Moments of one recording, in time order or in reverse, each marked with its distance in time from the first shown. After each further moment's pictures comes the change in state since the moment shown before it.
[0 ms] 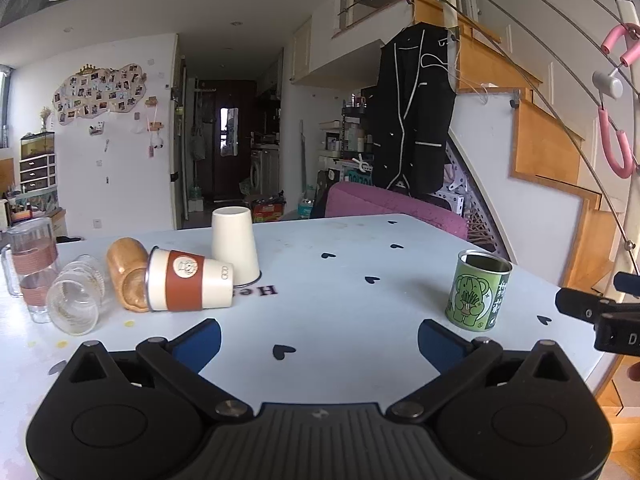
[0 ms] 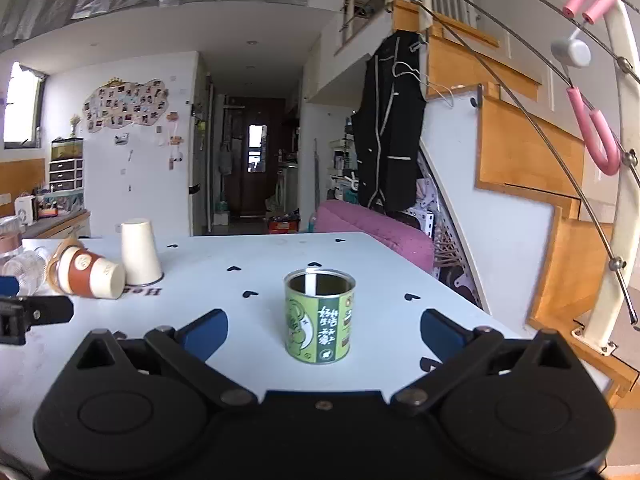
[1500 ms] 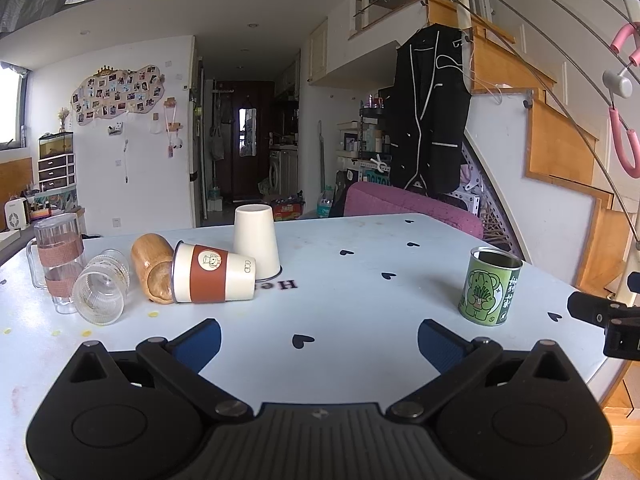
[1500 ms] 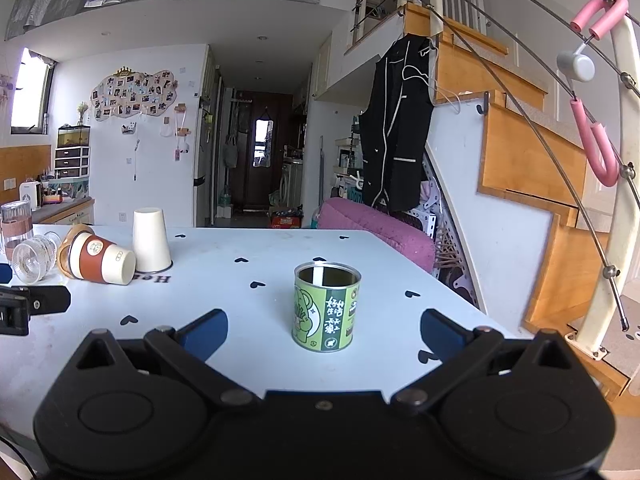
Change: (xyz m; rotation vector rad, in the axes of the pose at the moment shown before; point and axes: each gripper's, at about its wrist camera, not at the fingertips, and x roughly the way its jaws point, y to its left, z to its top) left arm -0.015 0.002 -0.006 -0.010 0.000 0.049; right arm -0.017 0.010 -0.004 -0.037 0.010 -0.001
